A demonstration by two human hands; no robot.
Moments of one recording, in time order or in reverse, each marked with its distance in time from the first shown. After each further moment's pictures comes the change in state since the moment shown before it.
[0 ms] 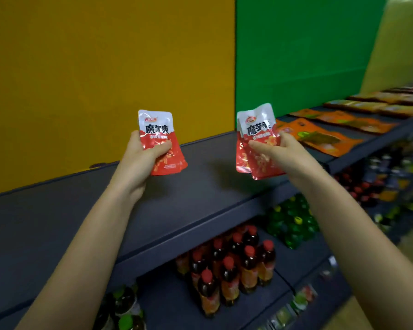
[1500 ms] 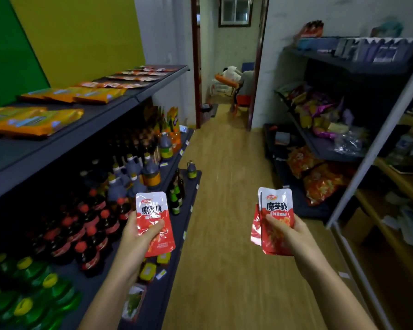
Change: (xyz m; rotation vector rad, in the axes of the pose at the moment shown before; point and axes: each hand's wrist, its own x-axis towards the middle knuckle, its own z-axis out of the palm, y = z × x) left_hand -0.102 -0.209 0.811 -0.157 -0.845 -0.345; right_hand -0.170 0.230 -0.721 0.073 1.092 0.397
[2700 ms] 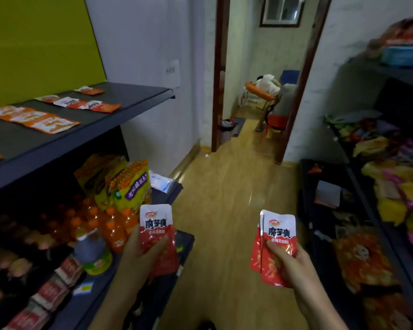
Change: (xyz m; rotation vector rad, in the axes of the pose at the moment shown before) left_hand 0.714 -0.013 0.345 0.014 0.188 0.017; right_hand 0.819 -0.094 0.012 0.042 -0.099 0.102
